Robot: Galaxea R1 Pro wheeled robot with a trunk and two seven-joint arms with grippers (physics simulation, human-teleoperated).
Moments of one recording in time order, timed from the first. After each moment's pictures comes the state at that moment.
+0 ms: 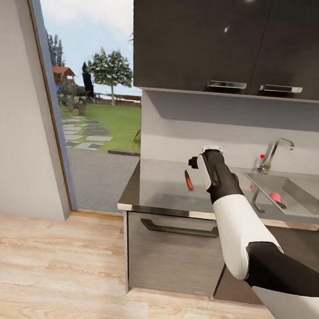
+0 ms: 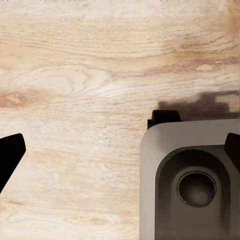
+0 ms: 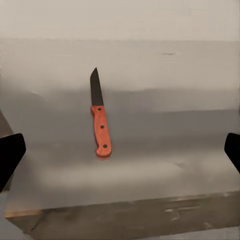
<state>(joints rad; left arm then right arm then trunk) 0.04 0.11 0.01 -0.32 0.00 -0.04 0.00 -1.25 0.17 -0.01 -0.75 0.00 0.82 -0.34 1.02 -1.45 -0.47</state>
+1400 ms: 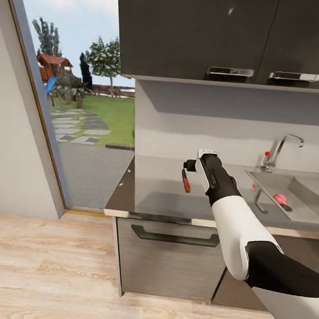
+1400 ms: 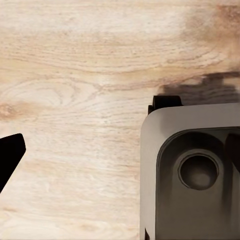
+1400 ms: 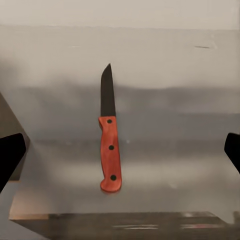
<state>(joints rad) 0.04 0.12 0.01 -0.32 0.00 -0.04 0.00 -1.24 0.17 -0.01 -0.69 0.00 0.76 -0.24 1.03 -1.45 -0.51</state>
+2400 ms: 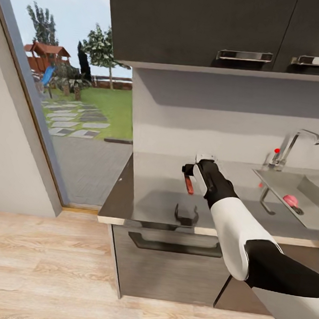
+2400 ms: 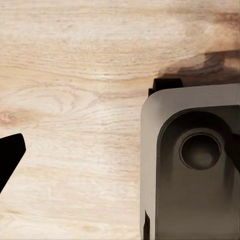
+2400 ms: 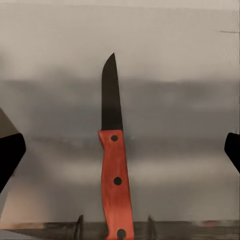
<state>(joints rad) 0.04 0.12 0.01 -0.32 0.00 -0.04 0.00 -1.24 0.17 -0.01 -0.60 0.00 0.67 -0.23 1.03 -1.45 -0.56</state>
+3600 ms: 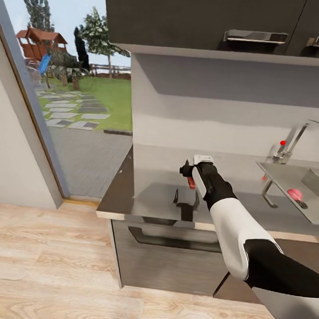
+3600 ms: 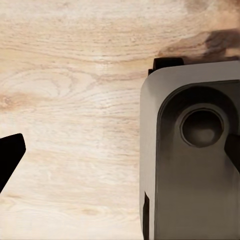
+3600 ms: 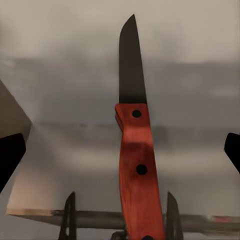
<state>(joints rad) 0.04 0.11 0.01 -0.32 0.00 -0.04 0.00 -1.24 0.17 -0.01 -0.56 0.01 0.62 -0.18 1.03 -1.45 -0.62</state>
